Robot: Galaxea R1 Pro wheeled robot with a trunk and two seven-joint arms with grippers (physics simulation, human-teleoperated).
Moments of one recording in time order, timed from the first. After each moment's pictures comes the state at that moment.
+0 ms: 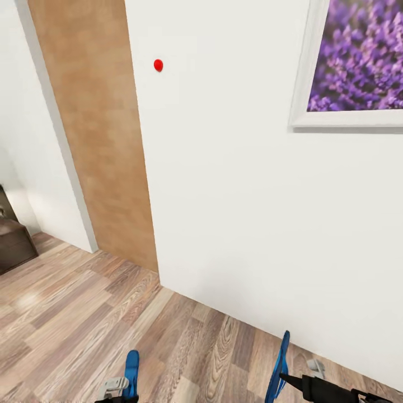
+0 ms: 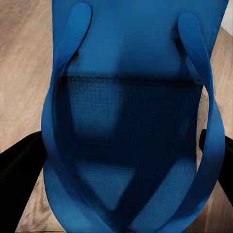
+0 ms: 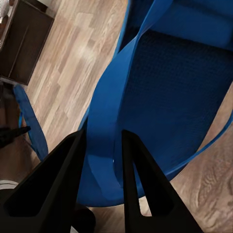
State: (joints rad) left arm -0.47 0.16 0.44 -0.02 -0.23 -0.09 -0.60; right arm -0.58 -0.31 0.51 0.08 -0.78 0.03 1.21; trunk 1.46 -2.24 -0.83
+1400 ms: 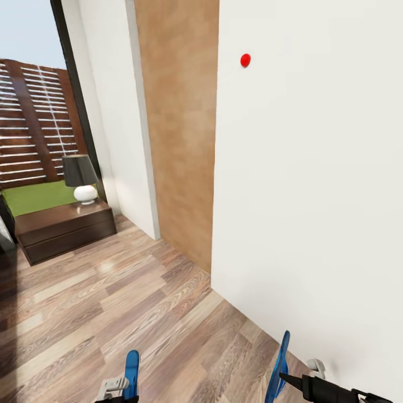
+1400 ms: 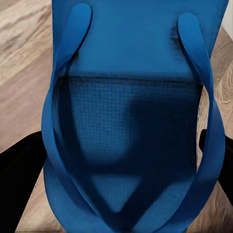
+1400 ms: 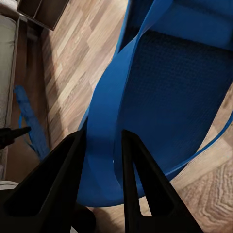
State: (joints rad) left arm -0.47 0.16 0.44 -0.02 -0.23 -0.09 -0.60; right arm -0.58 -0.31 0.51 0.08 -0.78 0.03 1.21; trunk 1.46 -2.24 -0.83
